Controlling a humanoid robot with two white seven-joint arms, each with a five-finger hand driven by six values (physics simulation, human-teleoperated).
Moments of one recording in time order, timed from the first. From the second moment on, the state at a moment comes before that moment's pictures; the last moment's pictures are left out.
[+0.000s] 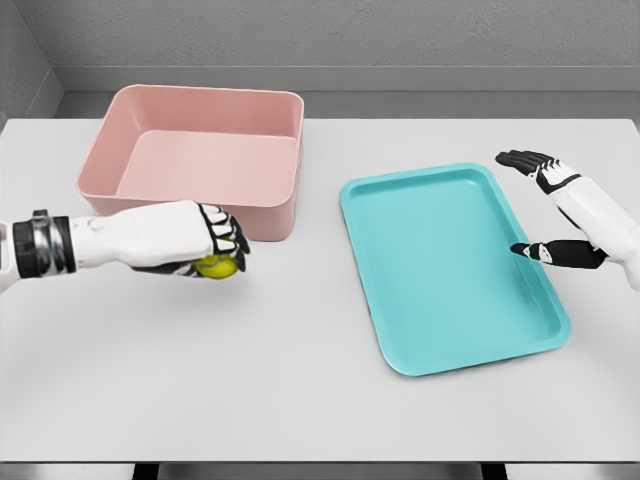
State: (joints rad) left arm -0.64 0.95 -0.83 -1.69 -0.37 -0.61 -0.29; right arm -0.02 -0.42 -0.25 -1.69 0.22 -0.61 0.57
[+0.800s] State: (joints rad) left arm -0.78 0.91 -0.79 -1.54 -0.34 -0.61 -0.29; right arm -0.02 -0.42 -0.25 -1.69 0.22 -0.61 0.57
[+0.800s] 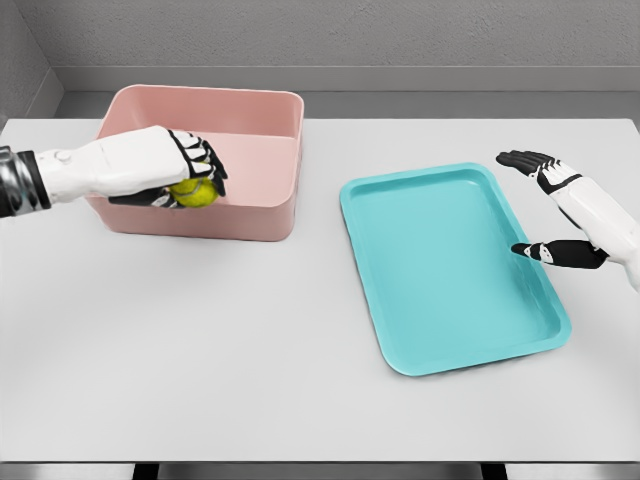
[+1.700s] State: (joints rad) left arm -0.93 0.70 -0.80 -1.15 -0.35 -0.61 -0.30; right arm -0.02 -0.42 -0.25 -1.69 0.22 -0.61 0.57
